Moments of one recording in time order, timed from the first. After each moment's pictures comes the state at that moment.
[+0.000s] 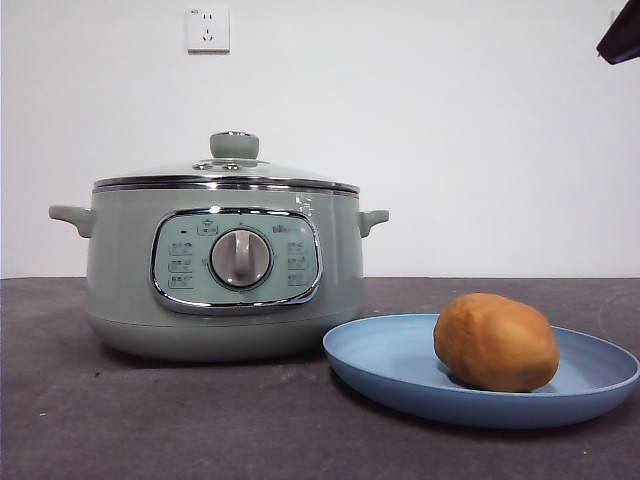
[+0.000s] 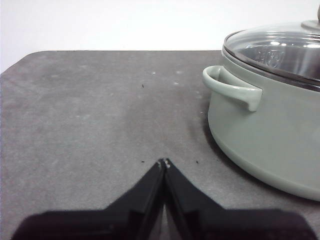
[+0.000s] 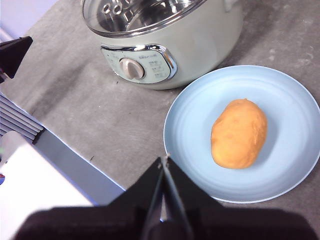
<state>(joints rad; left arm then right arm) 0.01 0.00 0.02 -0.18 0.06 -0.03 0.62 0.55 0.66 -0.70 -0.21 0.23</state>
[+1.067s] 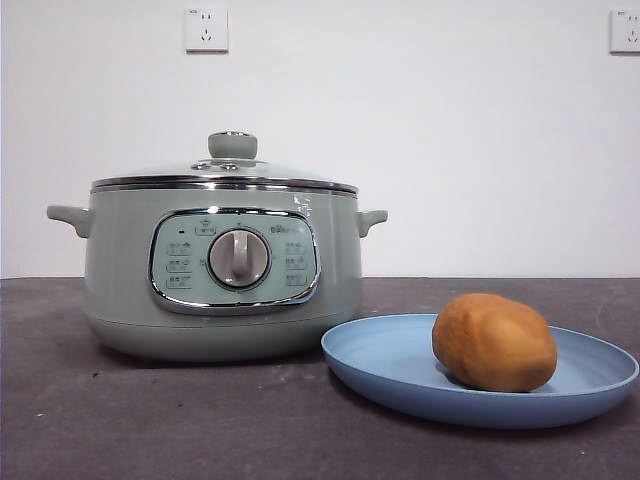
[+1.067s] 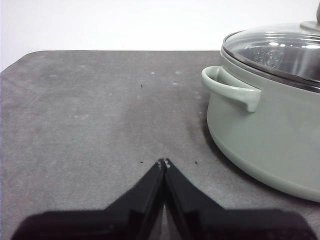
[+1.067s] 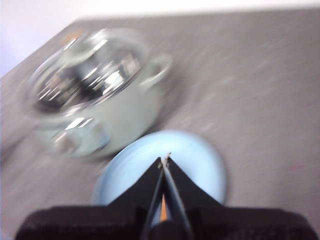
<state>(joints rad) 0.01 0.00 0.02 -0.18 0.05 -0.03 0.31 0.39 0.66 -0.64 -0.16 0.12</state>
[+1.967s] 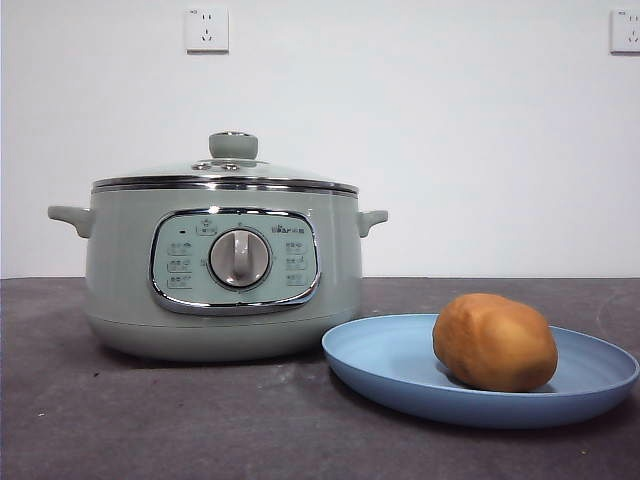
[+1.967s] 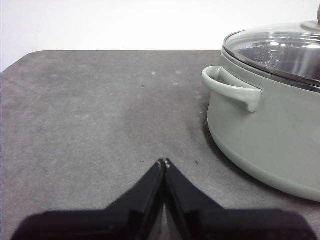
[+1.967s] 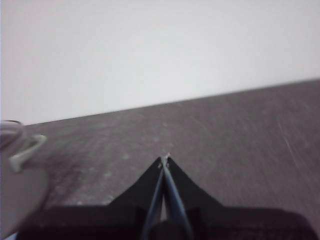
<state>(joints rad) 0.01 0.00 0.02 -0.18 0.05 -0.03 0.06 0.01 0.04 -0.01 0.00 0.16</state>
